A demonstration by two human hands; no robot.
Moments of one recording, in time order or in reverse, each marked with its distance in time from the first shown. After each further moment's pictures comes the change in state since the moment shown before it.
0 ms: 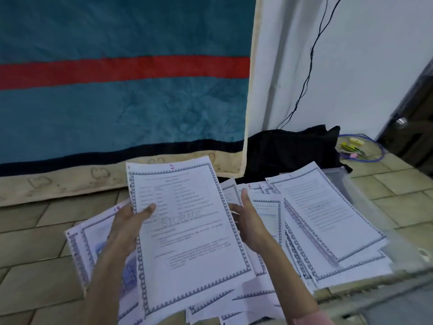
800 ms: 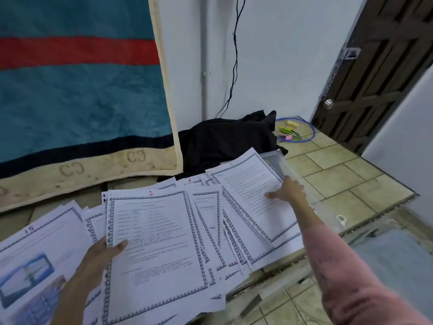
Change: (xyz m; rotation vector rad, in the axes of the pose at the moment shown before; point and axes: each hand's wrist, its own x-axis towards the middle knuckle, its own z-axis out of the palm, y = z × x) left_hand 0.033 -0.106 0.061 0.140 -0.185 -0.190; right_hand -0.015 -0.036 -0.271 -1.013 0.842 0.315
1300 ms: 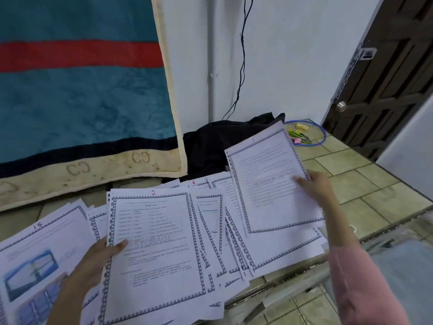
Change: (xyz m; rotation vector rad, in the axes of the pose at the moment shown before) left_hand -0.004 0.007 0.000 -0.060 -0.033 -0.087; right_hand 0.009 0.029 -0.044 0.530 0.124 -0.263
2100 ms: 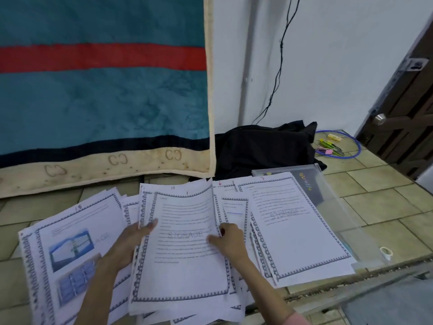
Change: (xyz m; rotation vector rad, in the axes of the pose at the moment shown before) left_hand -0.024 0.022 0.014 -0.006 -0.059 0.081; right_hand -0.167 -0.066 0.203 0.066 -0.497 -0.091
